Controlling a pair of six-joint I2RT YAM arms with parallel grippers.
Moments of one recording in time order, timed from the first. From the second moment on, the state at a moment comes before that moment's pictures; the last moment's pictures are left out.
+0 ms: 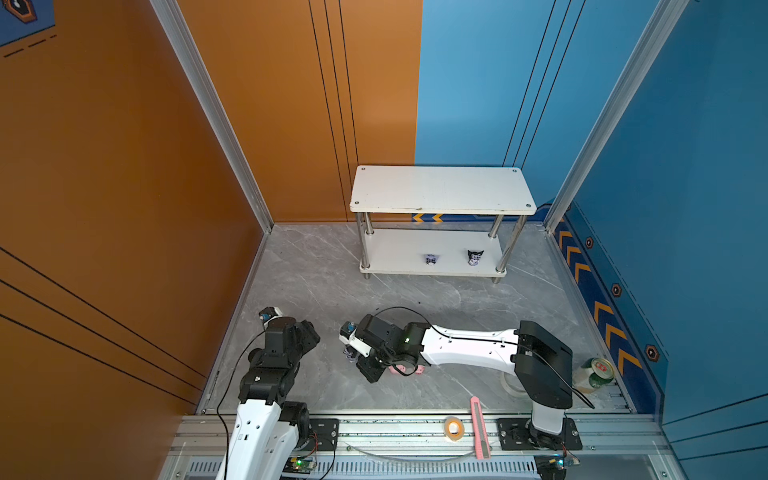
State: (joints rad) left arm -0.03 0.54 0.44 -0.62 -0.13 -0.66; right arm 1.20 1.89 1.36 -0.43 -0.16 0.26
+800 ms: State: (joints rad) left arm -0.05 0.58 0.40 -0.60 -0.09 -0.67; right arm 1.10 1.99 1.43 -0.43 -0.12 0.25
